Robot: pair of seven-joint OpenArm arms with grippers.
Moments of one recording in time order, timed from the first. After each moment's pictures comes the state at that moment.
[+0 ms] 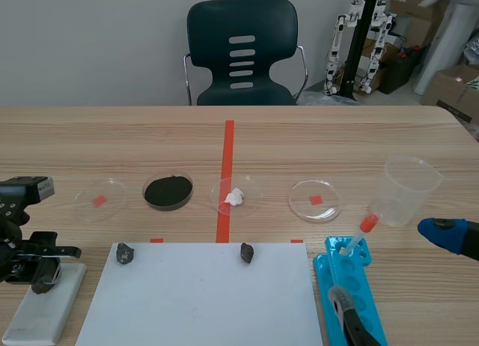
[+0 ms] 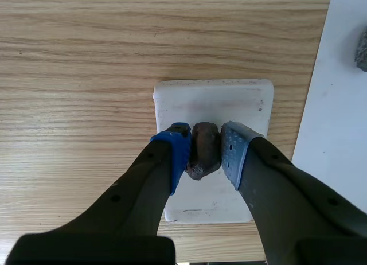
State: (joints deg) left arm 3.1 -30.9 6.2 83.1 -31.9 2.1 63.9; right arm -63.1 16.8 8.9 118.7 -5.3 21.9 29.2
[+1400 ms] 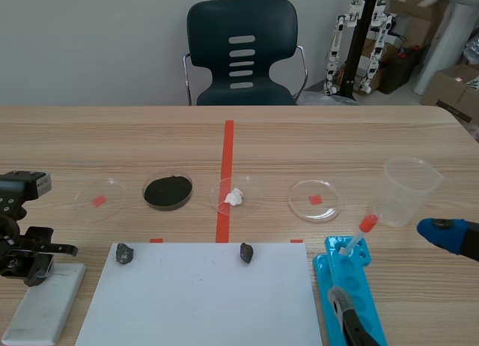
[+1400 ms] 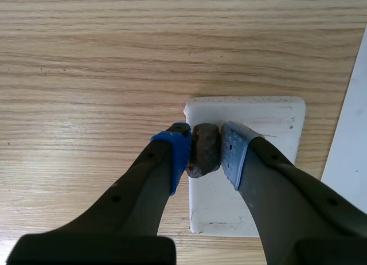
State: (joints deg) left arm 2.1 -30.4 6.3 81.7 -25.8 2.4 62.6; right arm -63.1 16.8 8.9 118.7 -5.3 21.9 29.2
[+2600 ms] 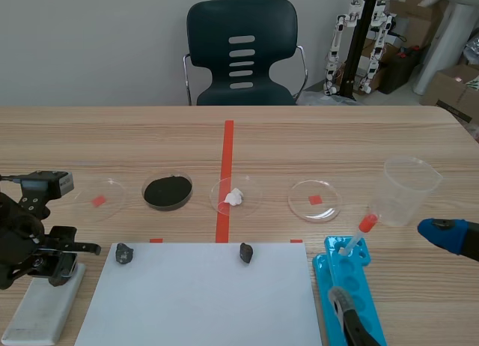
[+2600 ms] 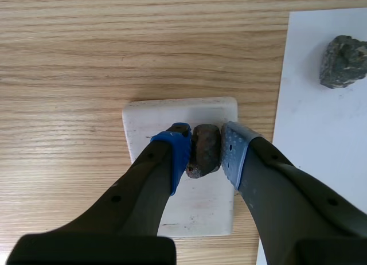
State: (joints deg) left arm 1.3 -29.2 10.6 83.0 -27.0 6.3 63.0; right arm -63.1 16.8 8.9 118.7 -5.3 21.9 29.2
